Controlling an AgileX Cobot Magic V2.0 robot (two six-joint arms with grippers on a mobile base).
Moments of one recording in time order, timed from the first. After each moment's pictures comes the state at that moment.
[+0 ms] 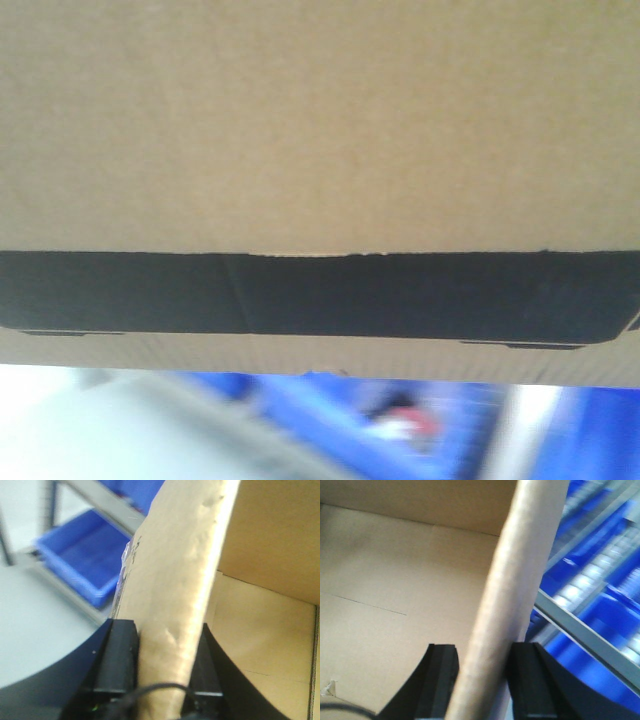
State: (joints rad) left arm -0.22 0.68 -0.93 -0.21 0.72 -0.21; right arm 0.24 0.62 -0.95 0.05 0.89 0.05
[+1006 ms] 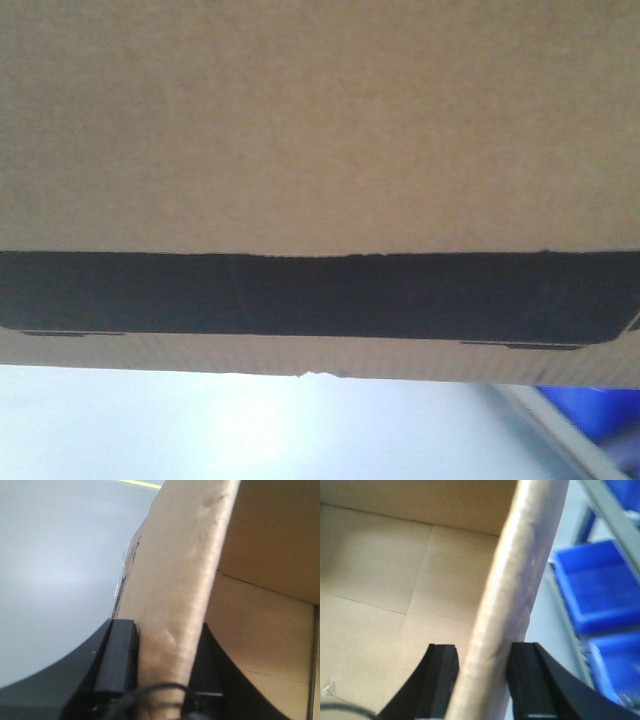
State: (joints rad) left arm -0.22 0.68 -0.93 -0.21 0.72 -0.21; right arm 0.24 0.62 -0.95 0.05 0.89 0.05
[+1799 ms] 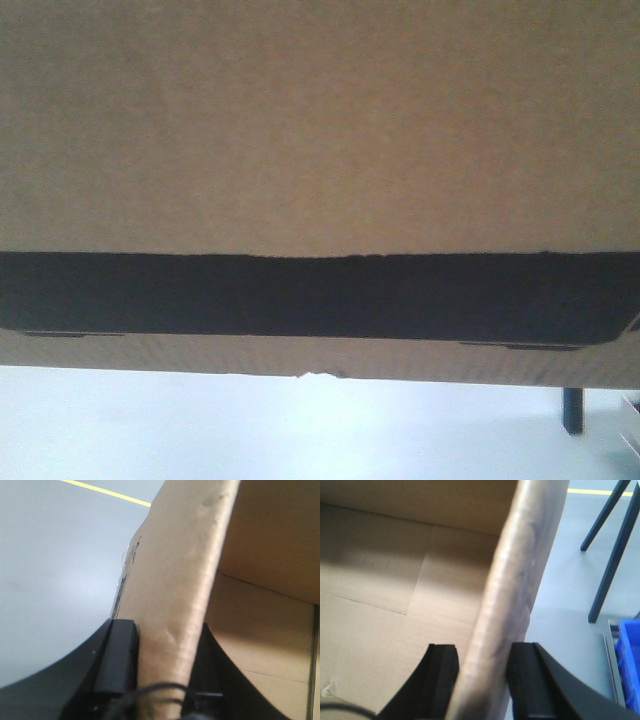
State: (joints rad) left arm -0.22 0.68 -0.93 -0.21 0.72 -0.21; right arm 0.24 0.62 -0.95 0.05 0.89 0.05
